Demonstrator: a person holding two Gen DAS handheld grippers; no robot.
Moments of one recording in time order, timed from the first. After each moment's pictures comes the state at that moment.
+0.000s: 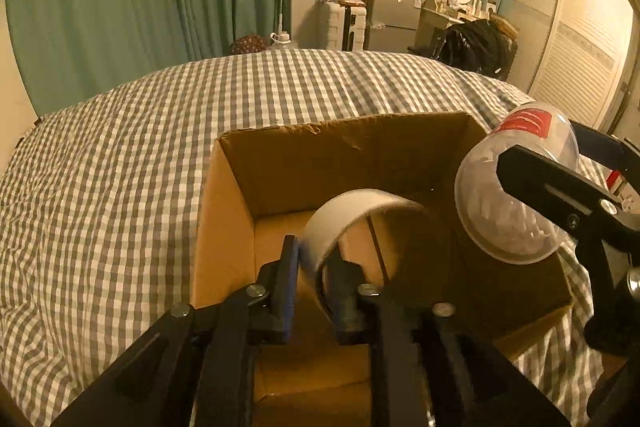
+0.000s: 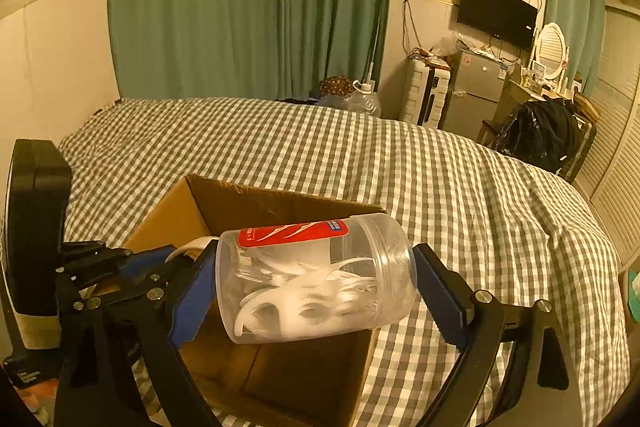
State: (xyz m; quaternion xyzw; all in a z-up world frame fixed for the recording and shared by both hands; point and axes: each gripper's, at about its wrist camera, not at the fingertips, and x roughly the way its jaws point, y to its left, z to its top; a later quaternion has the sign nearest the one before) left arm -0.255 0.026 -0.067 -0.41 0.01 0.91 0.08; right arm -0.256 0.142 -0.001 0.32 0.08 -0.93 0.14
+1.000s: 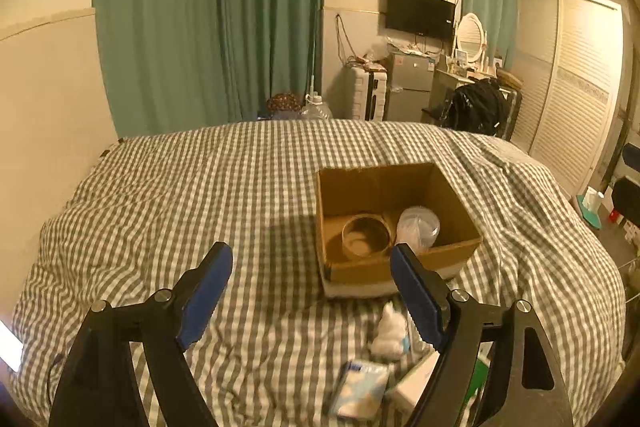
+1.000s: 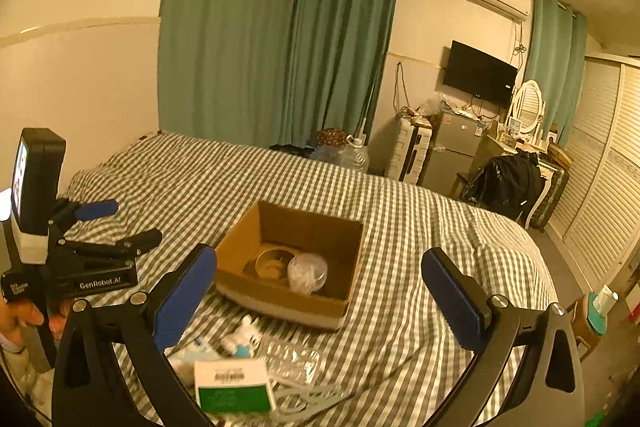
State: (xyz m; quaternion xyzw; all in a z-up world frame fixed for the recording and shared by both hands) left arm -0.065 -0.049 0.043 -0.31 0.00 0.95 0.03; right arm -0.034 0.150 0.123 0.23 0.11 -0.96 0.13
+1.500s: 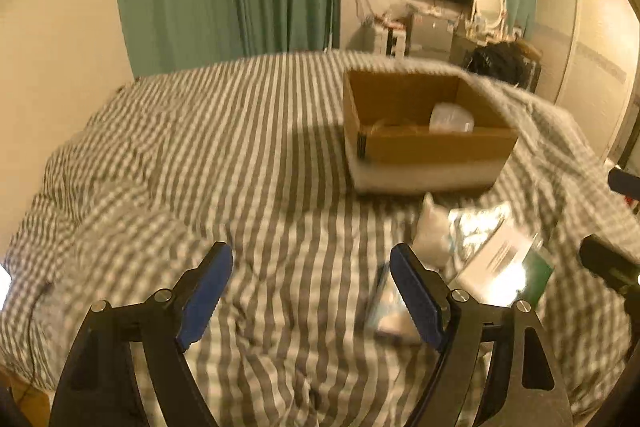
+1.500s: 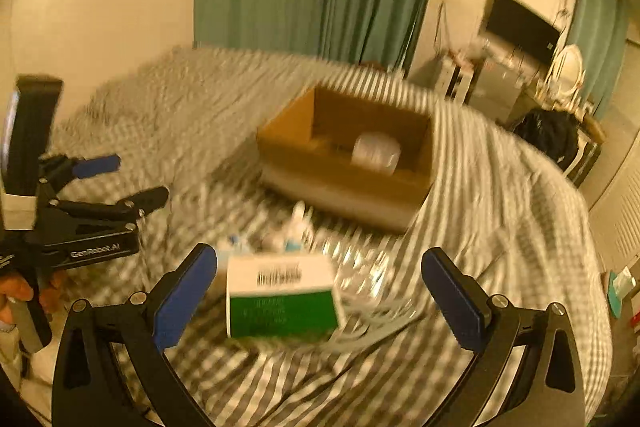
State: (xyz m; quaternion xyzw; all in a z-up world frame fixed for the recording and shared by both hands) left arm -0.022 -0.061 -0.067 -0.37 0.01 0.93 -0.01; right arm -0.015 0.110 -0.014 0.36 0.15 -0.91 0.18
